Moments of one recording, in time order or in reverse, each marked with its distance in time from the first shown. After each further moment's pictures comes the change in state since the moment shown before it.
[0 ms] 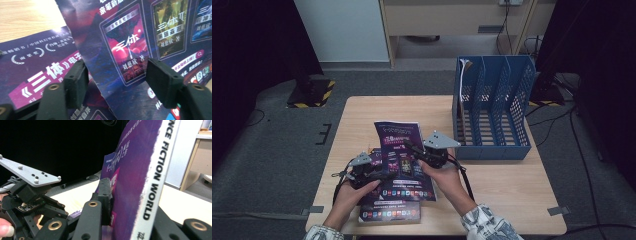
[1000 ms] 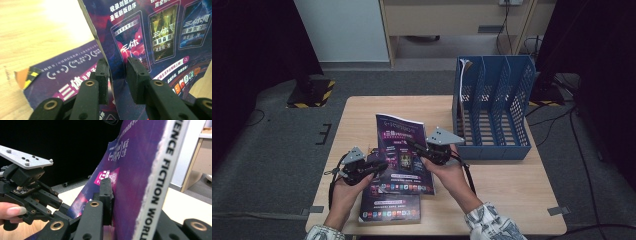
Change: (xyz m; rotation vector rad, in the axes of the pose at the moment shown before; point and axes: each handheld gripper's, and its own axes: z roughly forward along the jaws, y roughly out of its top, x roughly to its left) left arm -0.006 0.020 -0.026 -0.074 0.117 0.069; right arm -0.007 0.012 -0.007 0.015 0.017 -0.003
